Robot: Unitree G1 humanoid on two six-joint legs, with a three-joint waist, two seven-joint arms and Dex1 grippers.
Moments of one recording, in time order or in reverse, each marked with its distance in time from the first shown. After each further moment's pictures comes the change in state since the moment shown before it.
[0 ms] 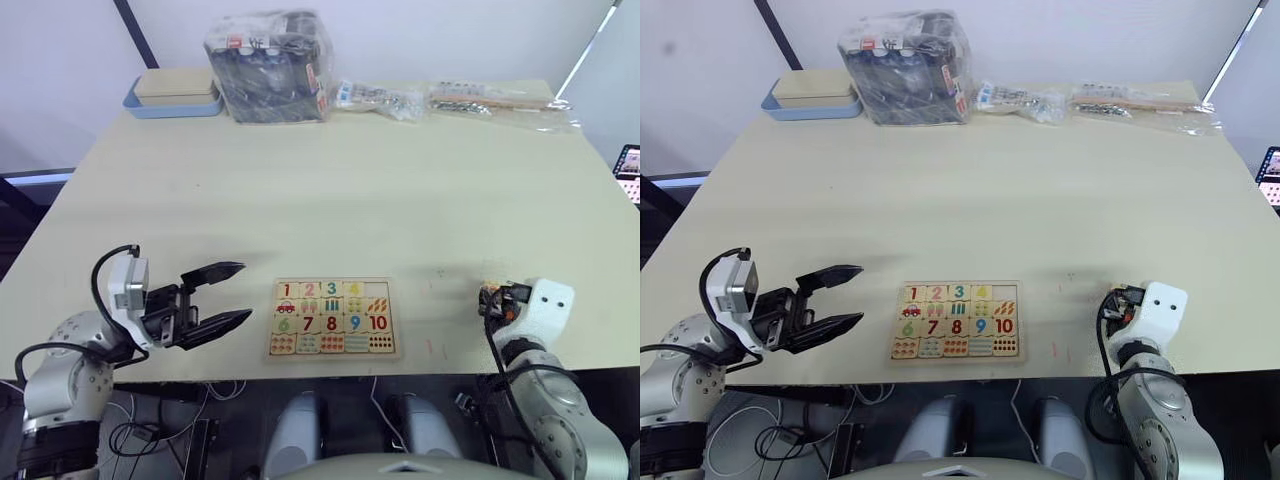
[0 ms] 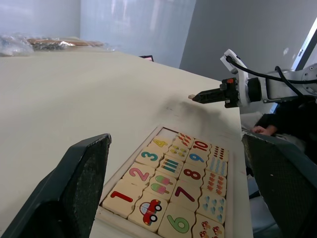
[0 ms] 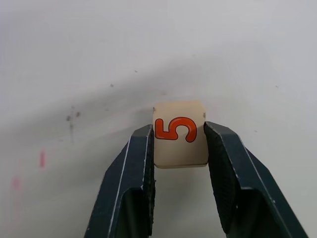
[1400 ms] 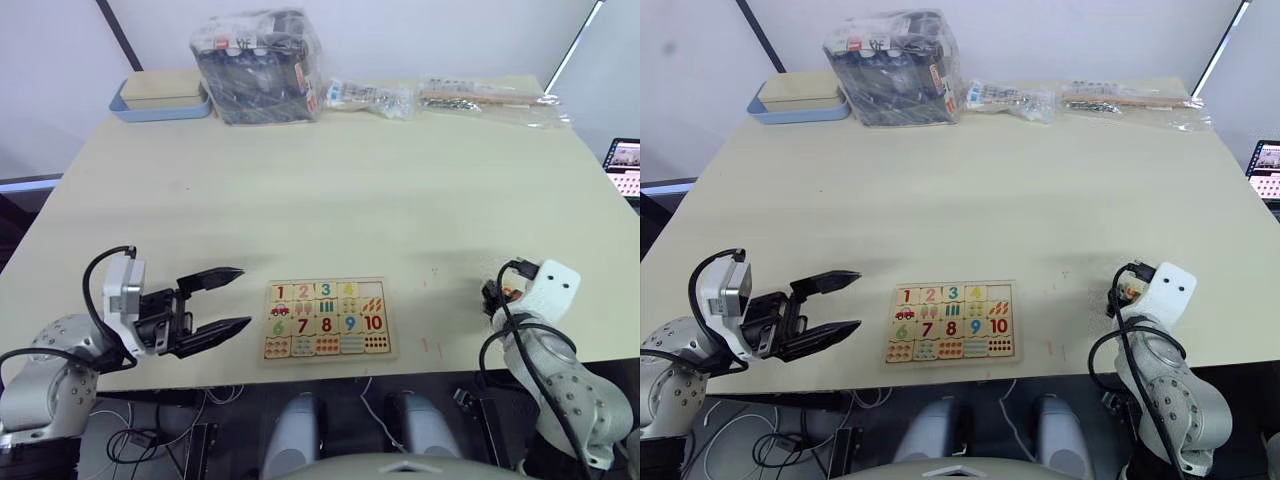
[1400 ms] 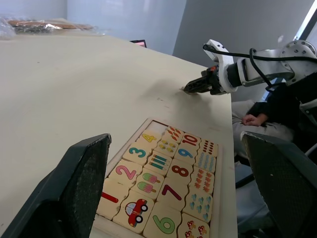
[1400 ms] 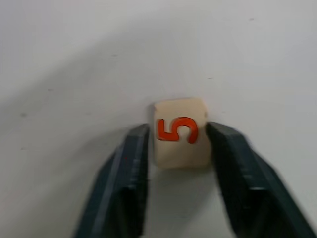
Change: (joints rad) left arm 0.081 0.044 0.038 -0.155 -0.027 0.095 0.069; right arm -0.247 0.024 -0.167 0.074 0.292 0.250 -0.358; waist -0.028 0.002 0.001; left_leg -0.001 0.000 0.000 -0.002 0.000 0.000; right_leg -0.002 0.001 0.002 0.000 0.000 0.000
